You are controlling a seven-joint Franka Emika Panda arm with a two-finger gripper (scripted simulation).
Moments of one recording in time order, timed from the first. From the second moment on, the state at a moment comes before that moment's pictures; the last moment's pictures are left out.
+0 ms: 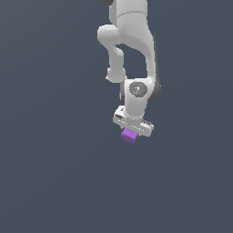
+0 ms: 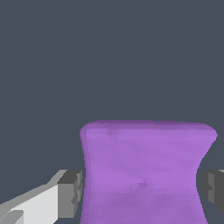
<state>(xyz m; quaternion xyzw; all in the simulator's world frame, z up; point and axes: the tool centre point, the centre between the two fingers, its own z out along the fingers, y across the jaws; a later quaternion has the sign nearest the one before) -0.034 0.078 0.053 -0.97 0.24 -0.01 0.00</state>
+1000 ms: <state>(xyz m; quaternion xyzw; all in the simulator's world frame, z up) 0.002 0.088 0.081 -0.97 0.24 0.00 0.00</state>
